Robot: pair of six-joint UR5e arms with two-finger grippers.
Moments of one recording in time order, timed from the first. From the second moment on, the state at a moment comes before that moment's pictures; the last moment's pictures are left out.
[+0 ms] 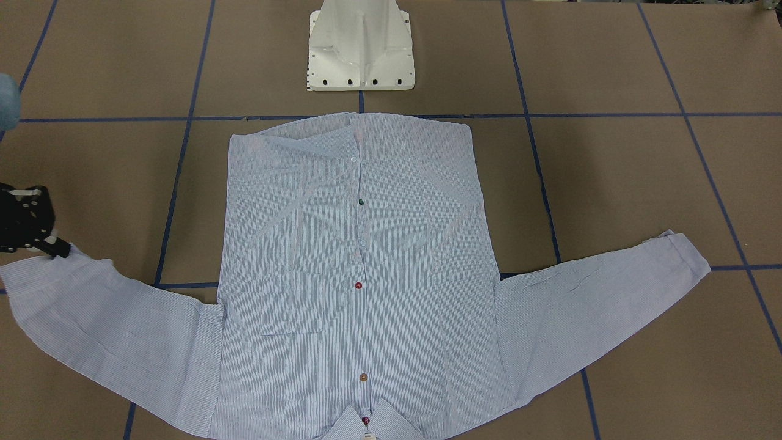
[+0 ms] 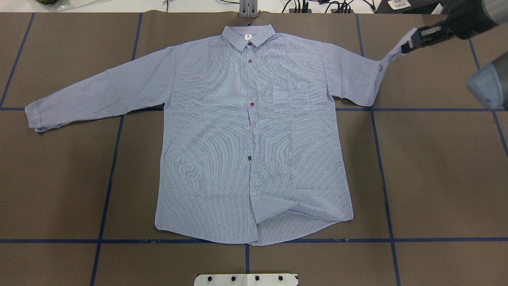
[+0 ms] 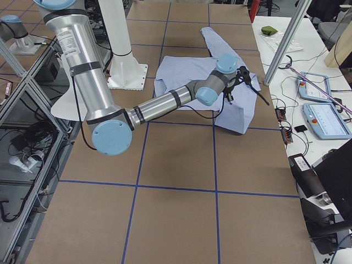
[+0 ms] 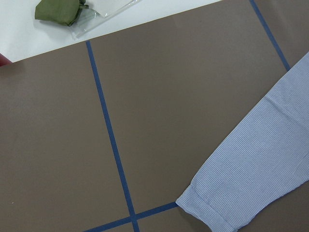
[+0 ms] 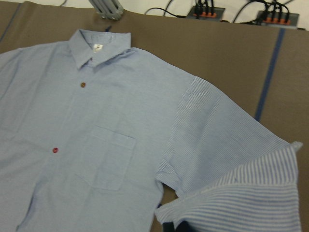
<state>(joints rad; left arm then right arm) -1.55 -1.72 -1.63 -1.81 -2.35 -0.02 1.18 -1.16 1.65 -1.08 2.44 0.64</state>
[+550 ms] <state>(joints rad) -1.55 -1.71 -1.61 -1.81 -2.35 -0.02 1.05 -0.82 1.54 -1.18 2.35 0.69</state>
